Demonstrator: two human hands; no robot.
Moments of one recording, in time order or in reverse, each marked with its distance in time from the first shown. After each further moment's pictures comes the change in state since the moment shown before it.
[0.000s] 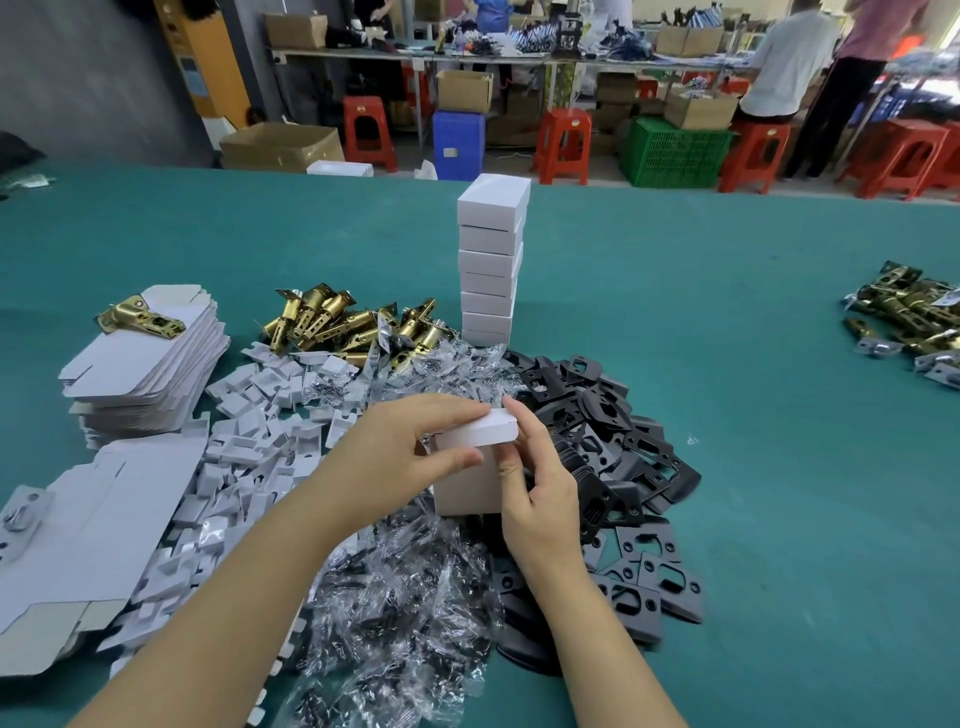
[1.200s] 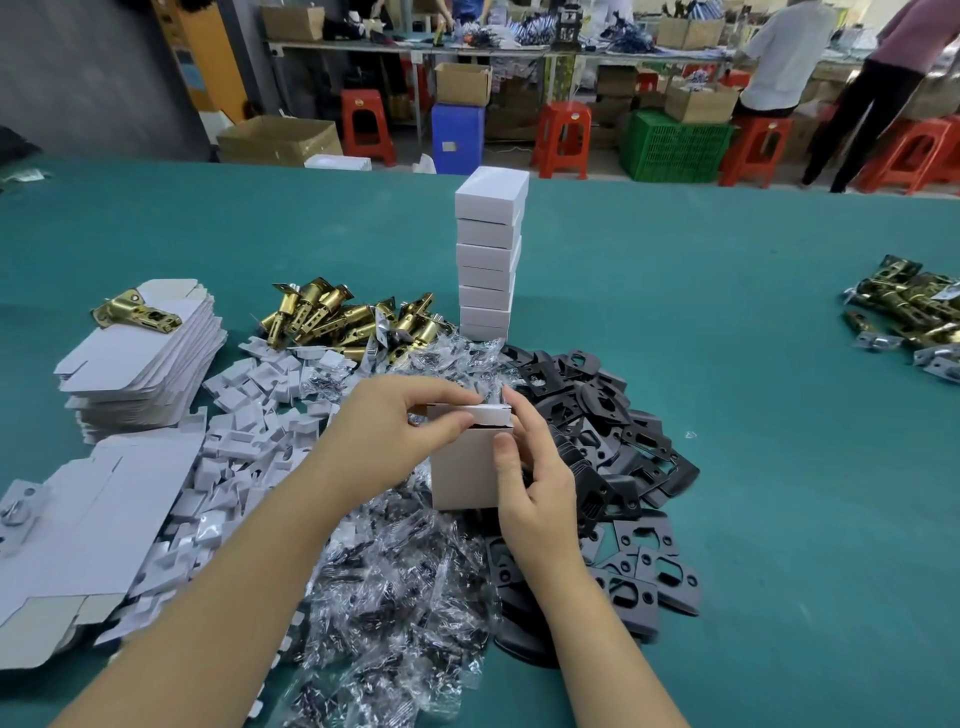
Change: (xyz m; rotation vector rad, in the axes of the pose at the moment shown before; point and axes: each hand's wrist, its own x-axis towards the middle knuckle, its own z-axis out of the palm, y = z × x) left_hand 0.008 0.007 -0.005 -0.145 0.076 -0.141; right_hand -0.002 -0.004 -0.001 0.062 -0.001 0.012
